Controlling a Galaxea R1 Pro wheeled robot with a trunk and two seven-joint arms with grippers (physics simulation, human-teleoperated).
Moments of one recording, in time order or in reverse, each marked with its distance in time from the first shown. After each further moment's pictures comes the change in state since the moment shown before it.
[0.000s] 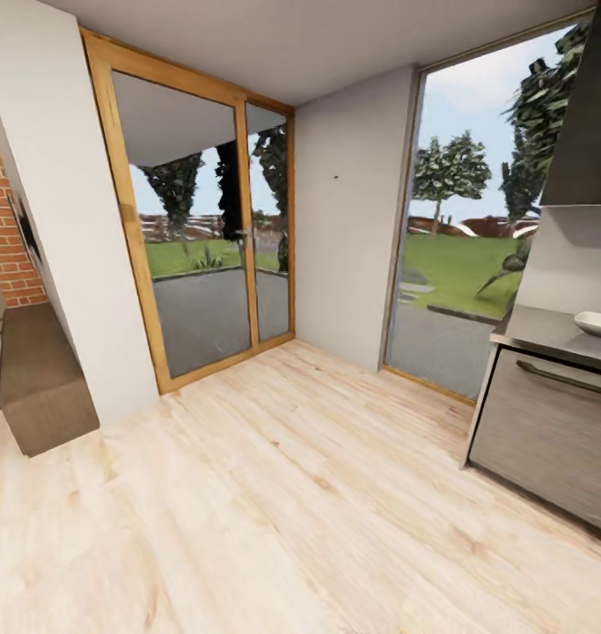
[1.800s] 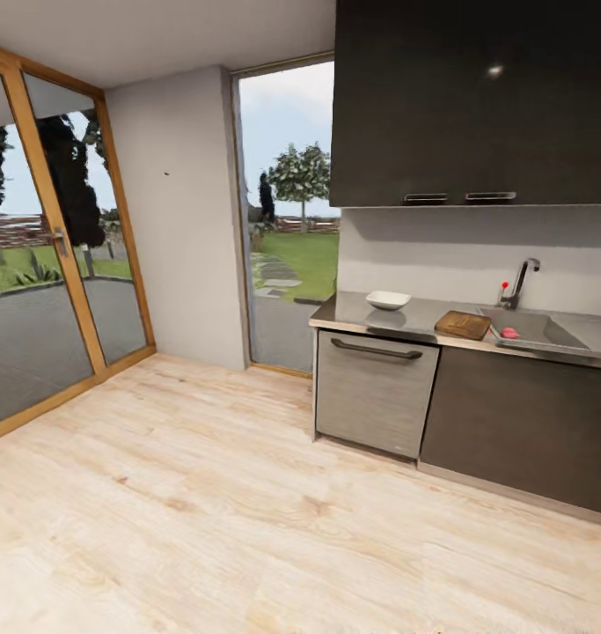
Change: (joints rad) left arm 0.000 0.000 0.000 0.001 0.000 0.000 0.000; right arm 0.000 0.000 0.000 0.000 0.001 0.000 0.000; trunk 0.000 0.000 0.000
